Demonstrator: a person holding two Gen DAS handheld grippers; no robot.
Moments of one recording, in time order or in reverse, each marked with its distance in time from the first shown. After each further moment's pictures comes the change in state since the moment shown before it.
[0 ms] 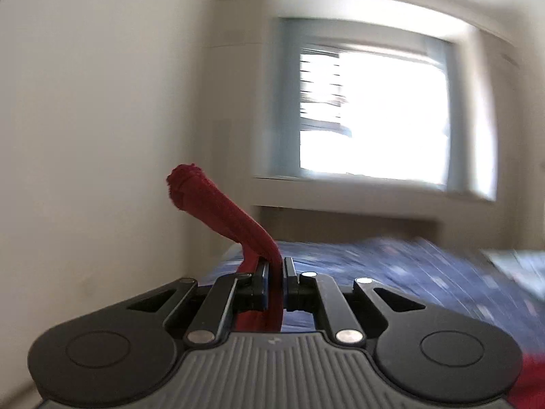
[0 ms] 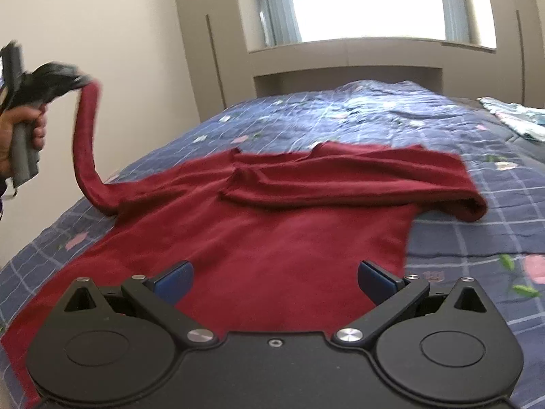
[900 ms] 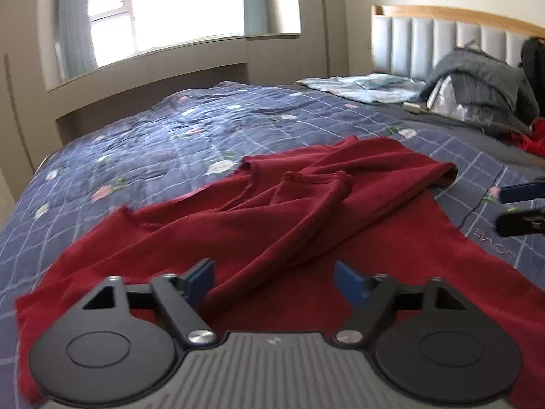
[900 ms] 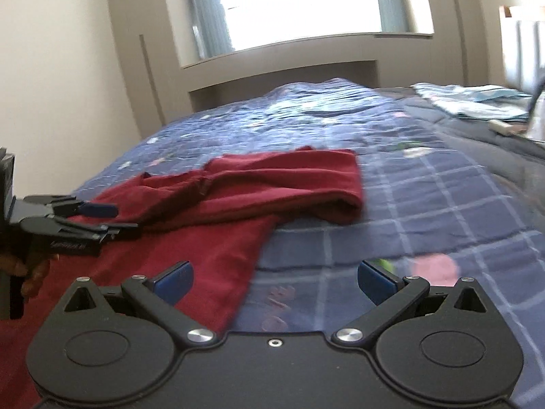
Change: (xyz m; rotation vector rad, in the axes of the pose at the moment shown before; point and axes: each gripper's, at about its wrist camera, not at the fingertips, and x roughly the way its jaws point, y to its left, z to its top) left arm -0.025 -0.141 -0.131 0.313 0.446 -0.563; right arm 0.008 -0.092 0.011 0.117 -0.010 -0.093
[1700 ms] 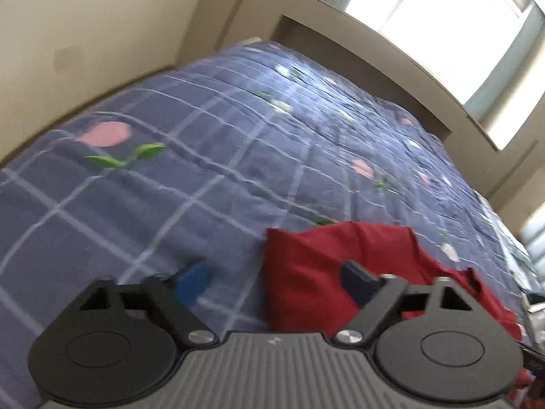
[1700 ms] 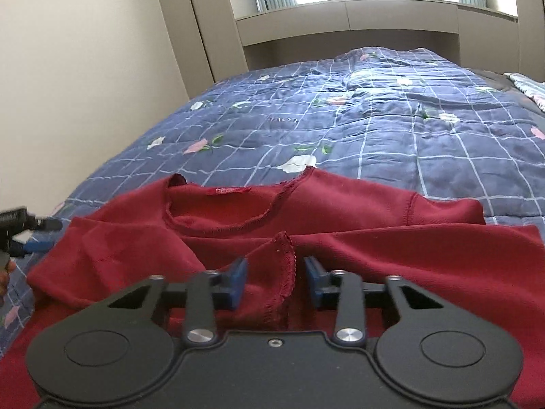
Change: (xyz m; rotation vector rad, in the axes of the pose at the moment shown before) left arm -0.011 0.279 -0.053 -0.867 0.048 0.189; right arm 0.174 0.063 0.086 -0.106 0.167 0.128
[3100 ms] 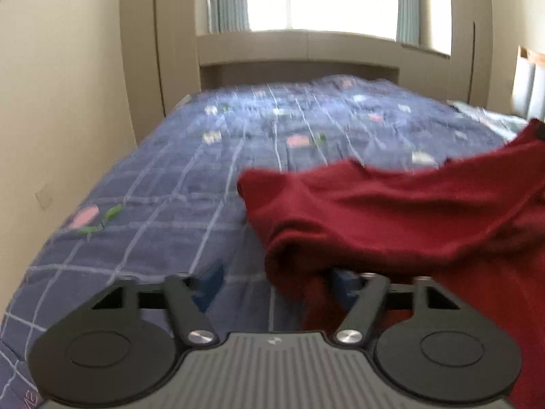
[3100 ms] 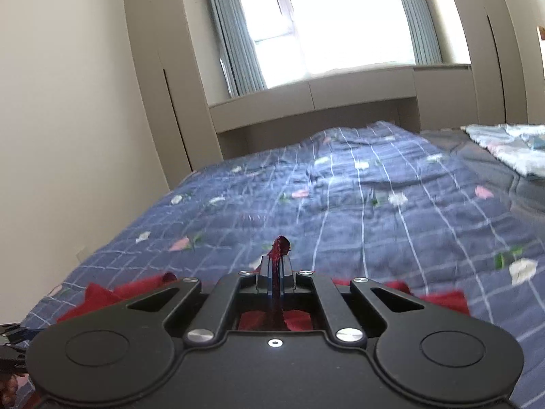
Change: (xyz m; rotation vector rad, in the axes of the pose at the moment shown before) left arm -0.045 -0.092 -0.091 0.533 -0.172 0.148; right arm -0.080 -0.017 0.027 0.078 -0.305 -0.057
